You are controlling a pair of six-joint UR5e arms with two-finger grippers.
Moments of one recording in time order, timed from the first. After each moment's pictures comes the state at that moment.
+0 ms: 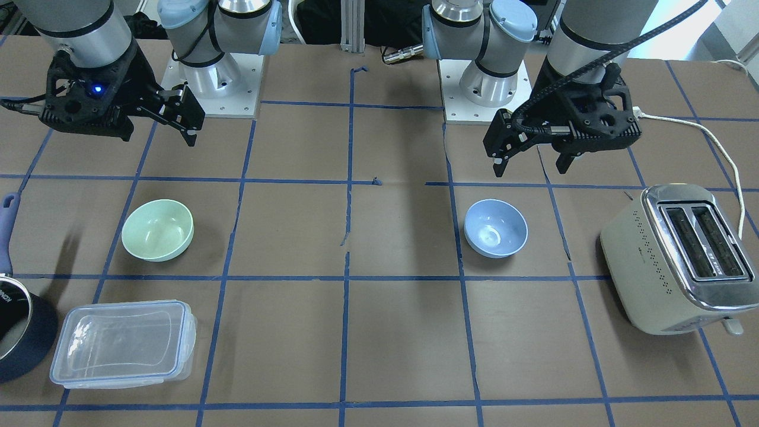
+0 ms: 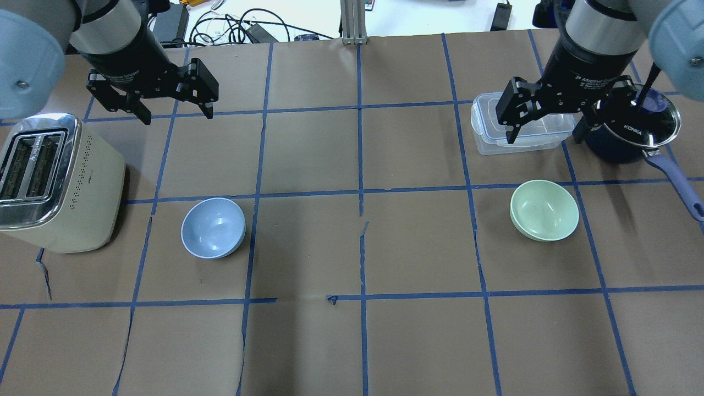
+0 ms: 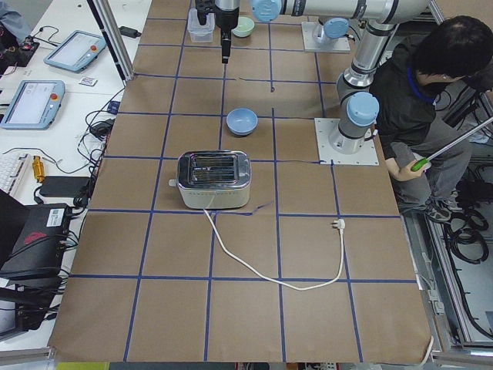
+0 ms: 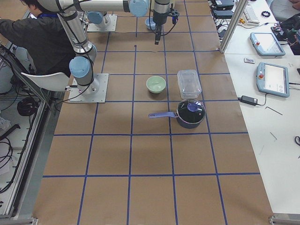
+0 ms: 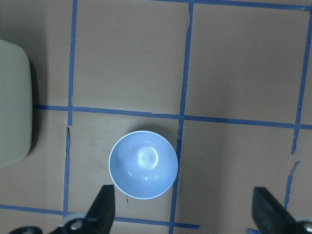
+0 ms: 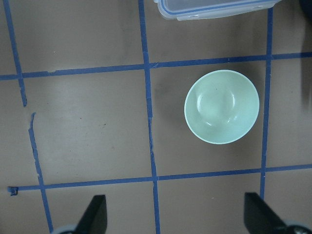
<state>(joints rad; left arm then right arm) -1.56 -1.59 -1.53 -1.54 1.64 -0.08 1.52 -1.59 1.58 -1.48 -1.59 0.02</state>
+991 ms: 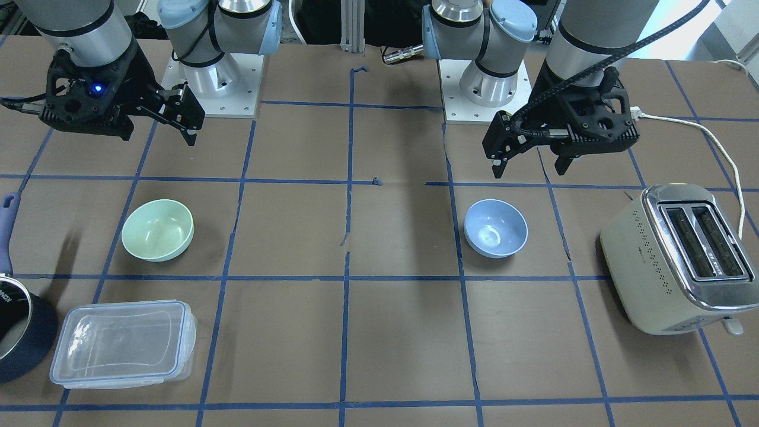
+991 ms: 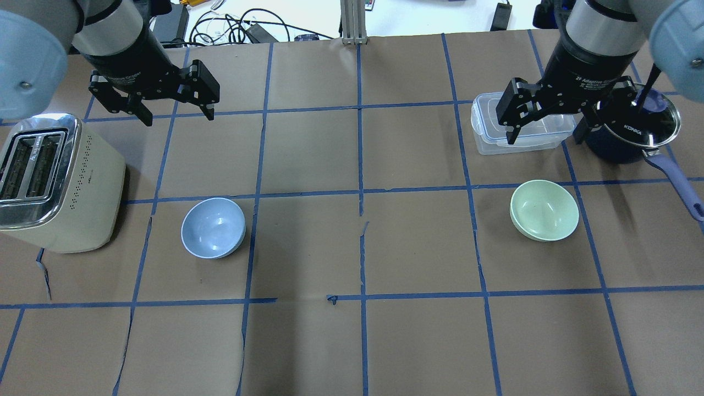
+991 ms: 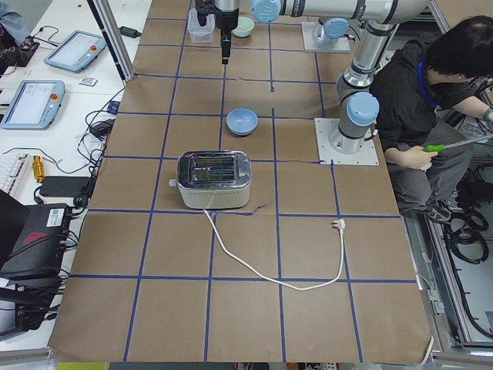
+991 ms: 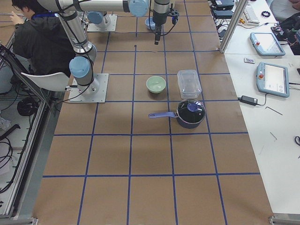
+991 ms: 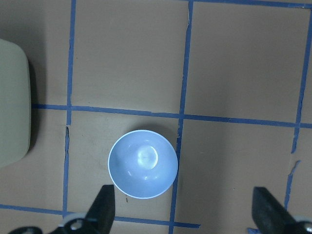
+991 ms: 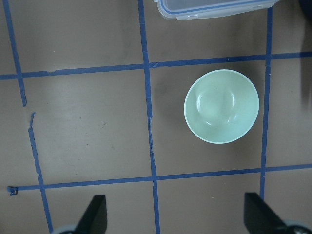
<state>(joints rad) -1.57 -1.60 -1.53 -1.54 1.64 -0.08 1.52 -1.60 1.58 -1.48 -1.59 0.02</state>
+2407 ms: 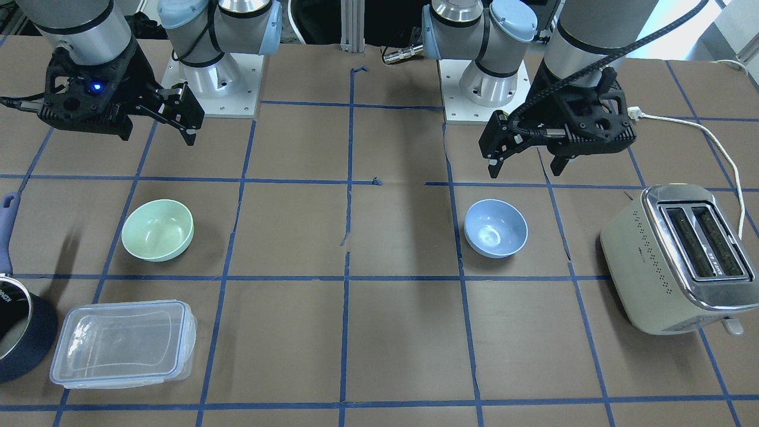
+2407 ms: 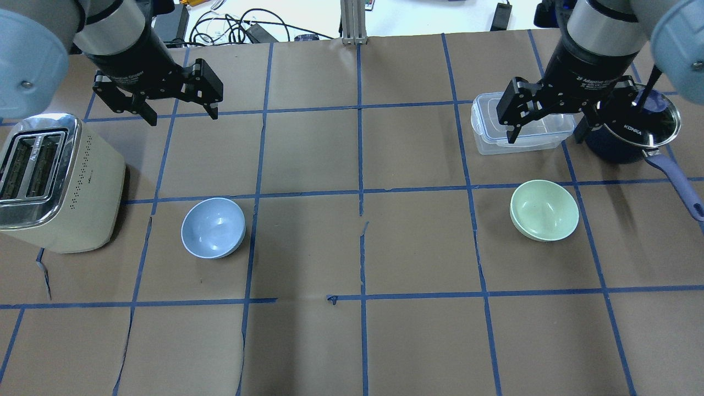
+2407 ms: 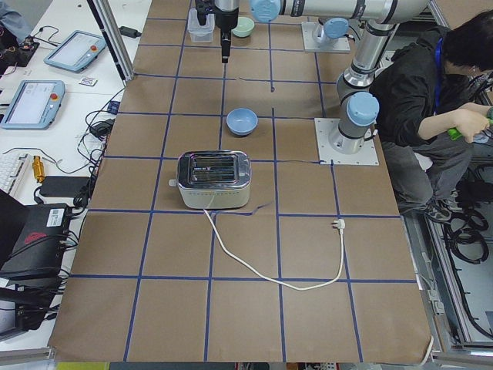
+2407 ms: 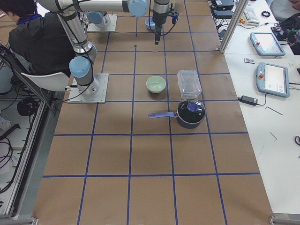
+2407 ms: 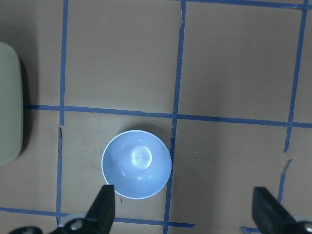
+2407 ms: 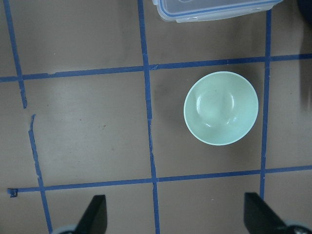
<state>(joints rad) -1.57 -1.60 -1.53 -1.54 1.62 -0.08 1.52 -1.60 1.58 -1.49 -1.59 0.02</state>
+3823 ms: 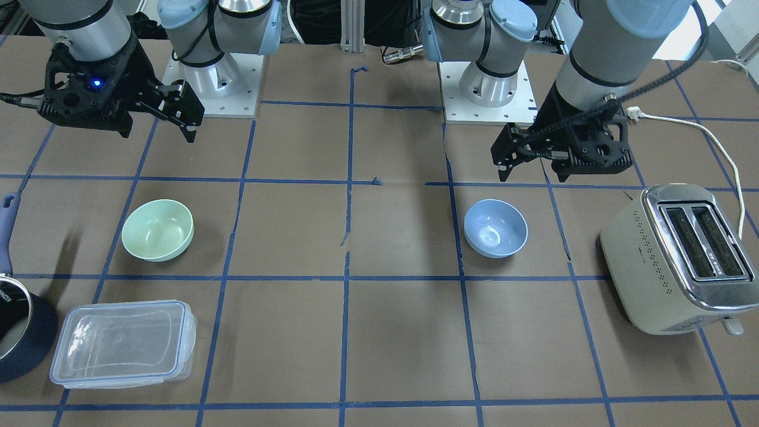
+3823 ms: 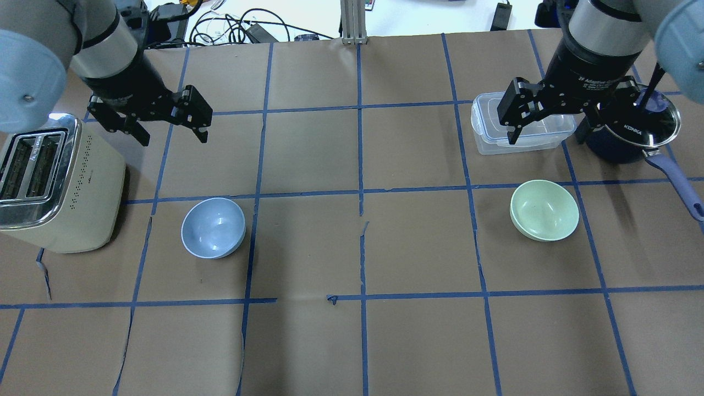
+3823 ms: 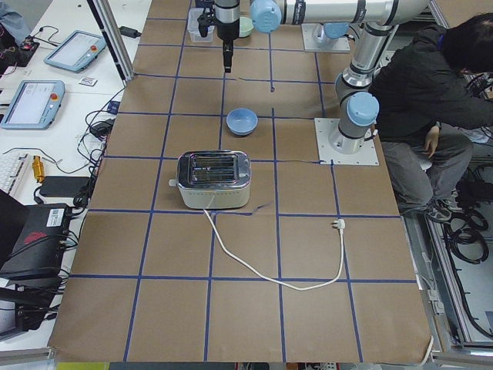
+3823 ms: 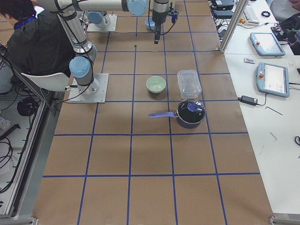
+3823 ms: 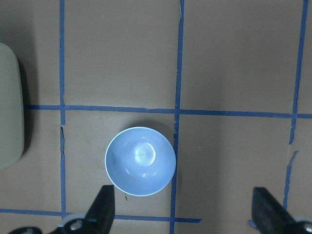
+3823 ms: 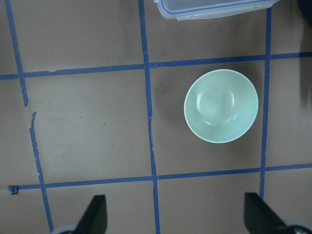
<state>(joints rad) -1.47 -1.59 -1.66 -1.53 1.62 0.06 1.52 -1.61 1.58 -1.48 -1.59 0.02</state>
